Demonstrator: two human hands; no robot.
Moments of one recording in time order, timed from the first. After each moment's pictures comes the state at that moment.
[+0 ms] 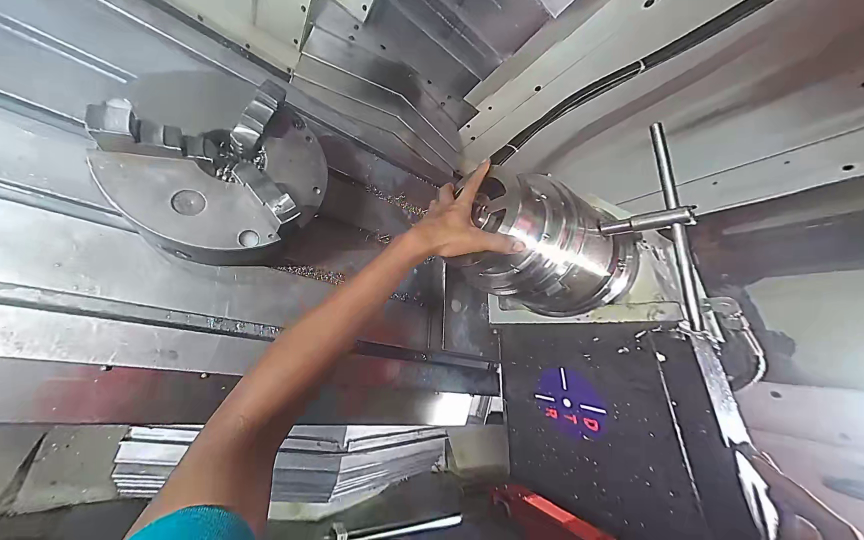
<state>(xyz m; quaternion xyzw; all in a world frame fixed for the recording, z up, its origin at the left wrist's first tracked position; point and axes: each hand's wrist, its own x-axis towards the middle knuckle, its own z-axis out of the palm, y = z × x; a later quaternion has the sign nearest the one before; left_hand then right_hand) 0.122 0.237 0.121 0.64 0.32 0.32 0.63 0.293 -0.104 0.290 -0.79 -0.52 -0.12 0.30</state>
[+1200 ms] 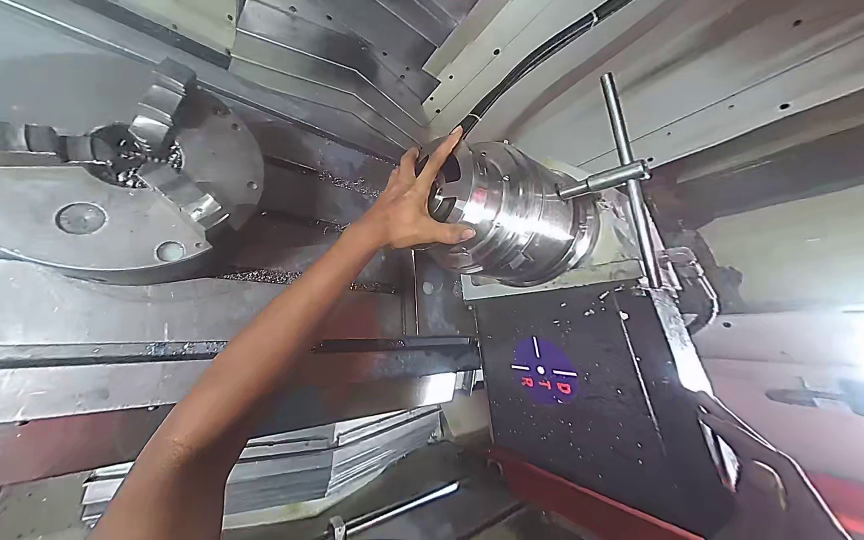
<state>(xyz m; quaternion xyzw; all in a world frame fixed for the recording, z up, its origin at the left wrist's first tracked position) 0.133 0.247 0.098 0.74 0.27 0.39 0.48 0.309 -0.112 0.287 -0.74 -0.60 -0.13 0.27</state>
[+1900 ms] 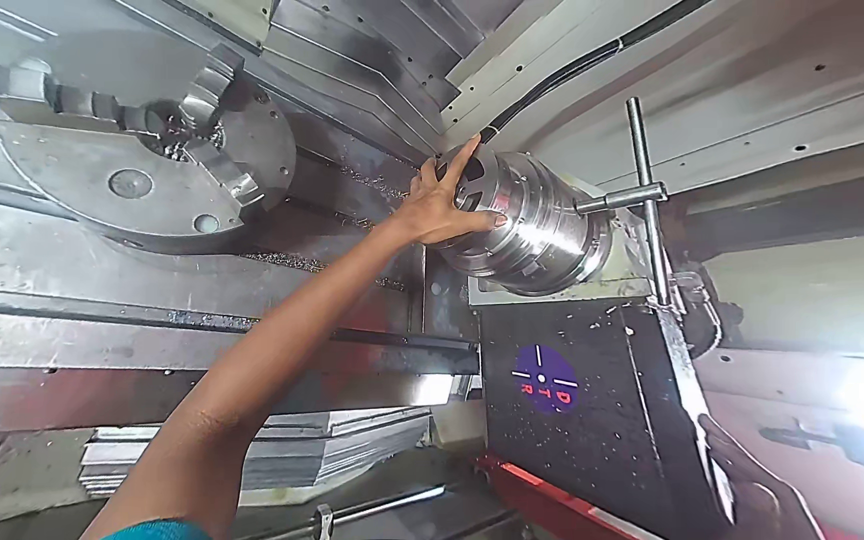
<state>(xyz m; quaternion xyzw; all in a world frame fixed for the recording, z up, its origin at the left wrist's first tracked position) 0.133 0.236 0.118 0.67 0.33 0.34 0.58 0.290 -0.106 0.289 -0.74 -0.59 -0.16 0.28</state>
